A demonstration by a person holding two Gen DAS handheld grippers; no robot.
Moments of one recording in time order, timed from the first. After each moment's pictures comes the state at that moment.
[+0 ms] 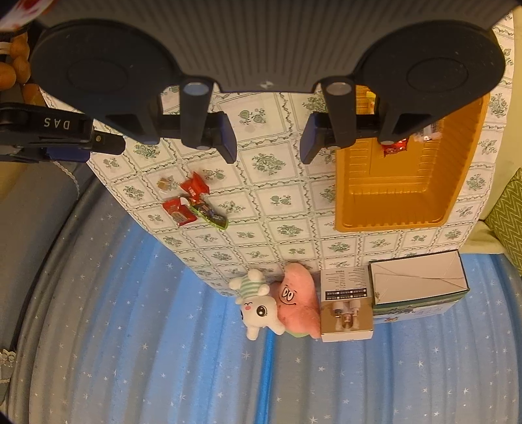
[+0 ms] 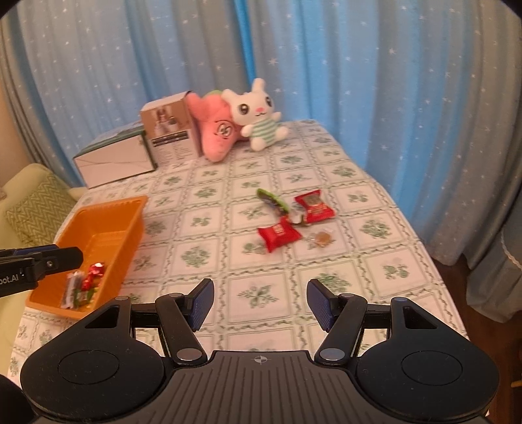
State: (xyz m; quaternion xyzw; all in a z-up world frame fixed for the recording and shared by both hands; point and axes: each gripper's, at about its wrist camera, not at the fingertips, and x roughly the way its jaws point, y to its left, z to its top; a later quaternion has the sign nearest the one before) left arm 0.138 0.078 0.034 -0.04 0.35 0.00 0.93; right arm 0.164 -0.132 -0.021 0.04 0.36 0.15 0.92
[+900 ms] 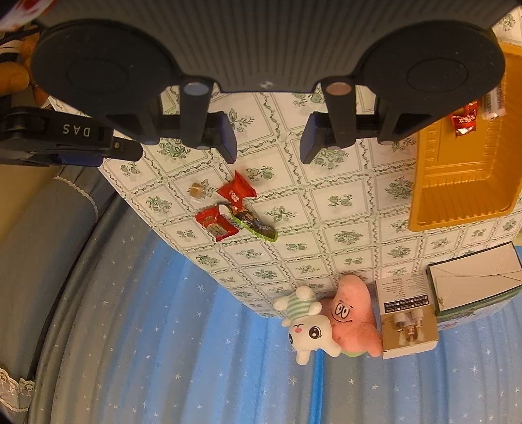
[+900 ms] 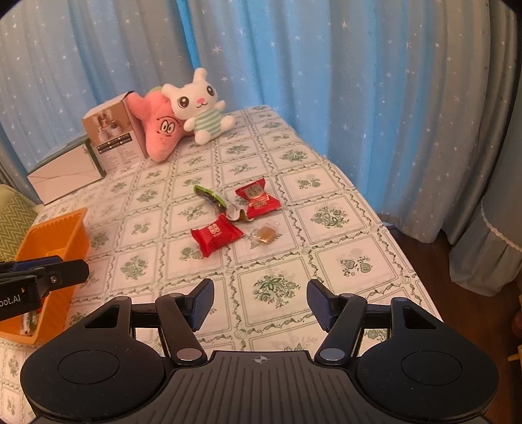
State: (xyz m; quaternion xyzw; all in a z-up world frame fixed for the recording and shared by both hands) left arm 0.208 0.021 -0.006 -0.02 0.38 -0.06 0.92; right arm 0.215 -0.179 -0.058 0.07 0.39 0.10 0.91
